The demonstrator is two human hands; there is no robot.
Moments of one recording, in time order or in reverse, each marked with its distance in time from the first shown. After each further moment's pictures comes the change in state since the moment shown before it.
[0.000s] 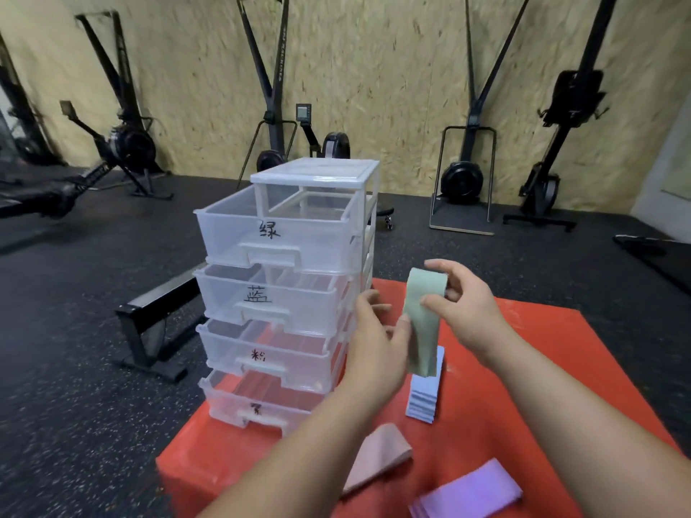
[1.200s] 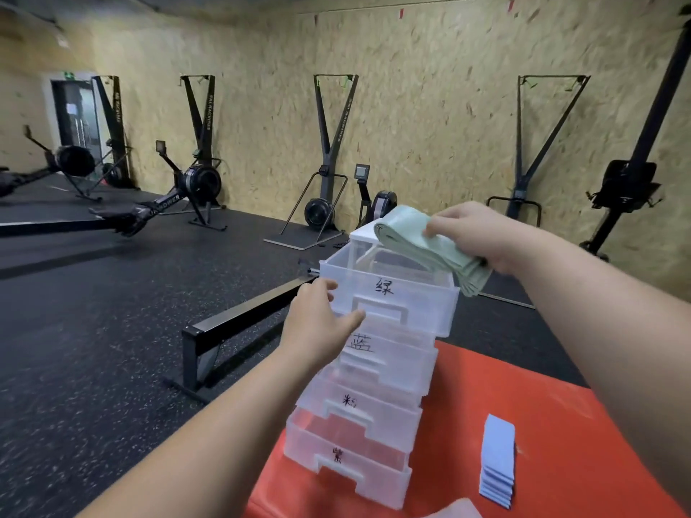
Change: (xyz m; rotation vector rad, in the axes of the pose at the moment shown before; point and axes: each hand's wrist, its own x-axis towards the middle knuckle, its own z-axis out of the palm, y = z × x) left_hand 0.043 0.039 -0.260 0.433 0.217 0.054; right_hand 0.070 -0.263 0.119 -0.497 -0.258 0.033
